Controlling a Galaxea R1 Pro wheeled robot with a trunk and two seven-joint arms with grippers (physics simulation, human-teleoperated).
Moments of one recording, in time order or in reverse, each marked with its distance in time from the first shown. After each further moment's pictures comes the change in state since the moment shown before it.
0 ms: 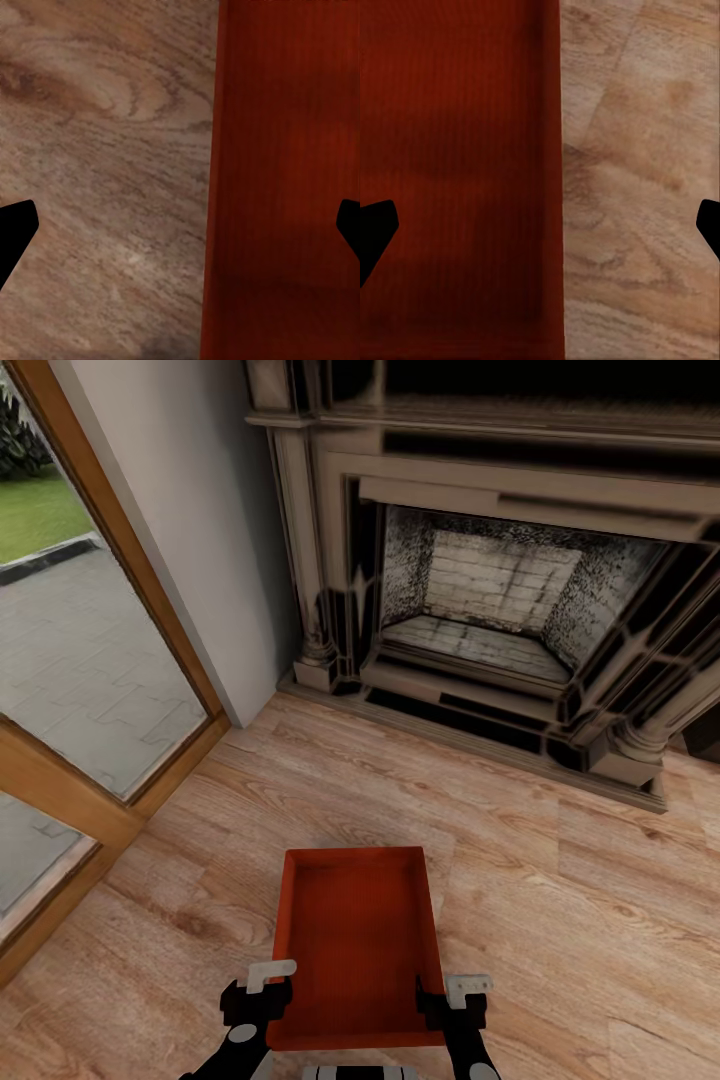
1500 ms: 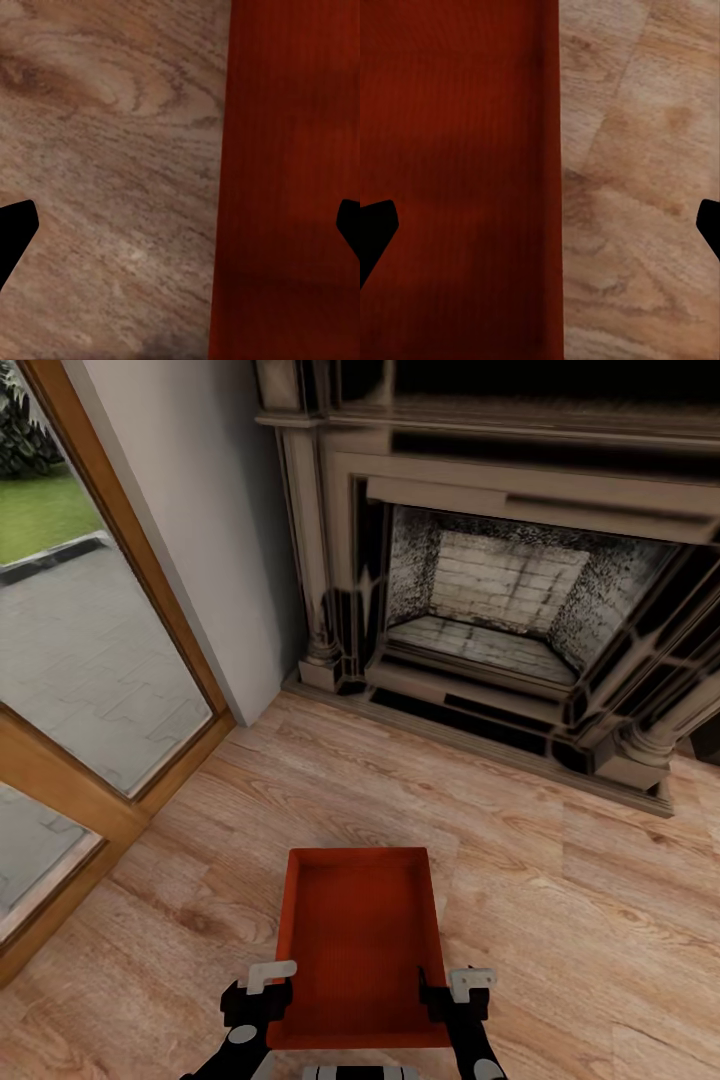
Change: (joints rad) left arm 0.000 0.000 -0.001 0.005 -0.002 -0.002 -0.006; right arm -0.001 -0.013 -0.001 -0.019 -0.010 -0.035 0.011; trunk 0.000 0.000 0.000
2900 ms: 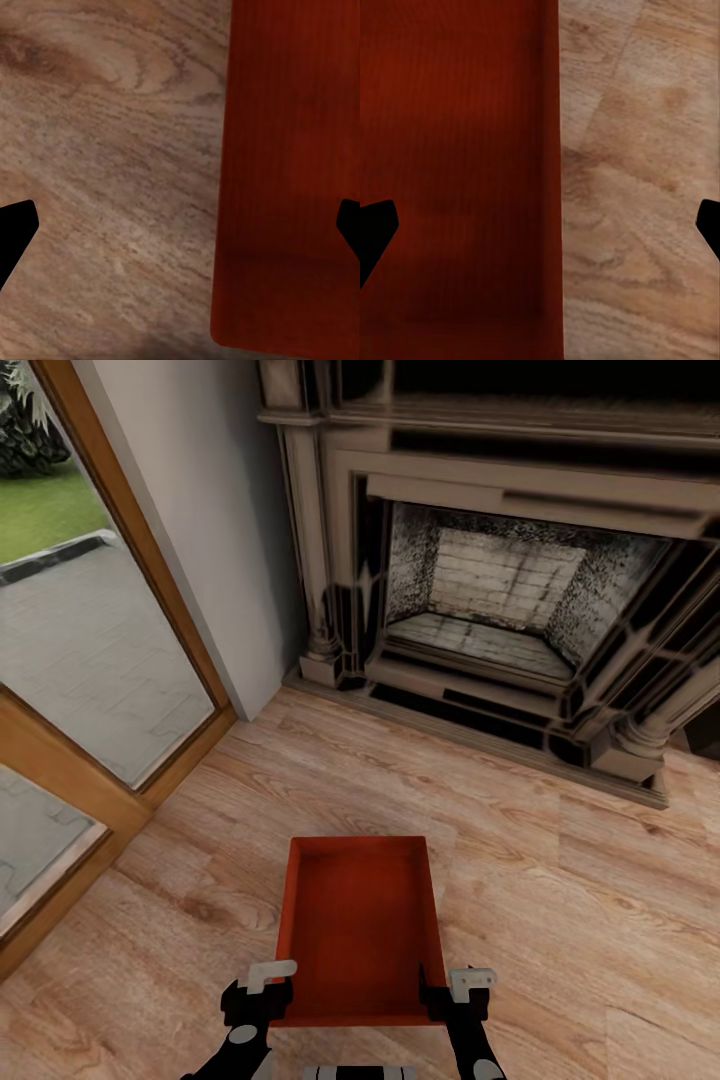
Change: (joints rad) left arm 0.000 -0.002 -0.001 -0.001 0.000 -0.005 0.004; right arm 0.001 0.001 0.001 0.000 0.004 -0.001 -0.008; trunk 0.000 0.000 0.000
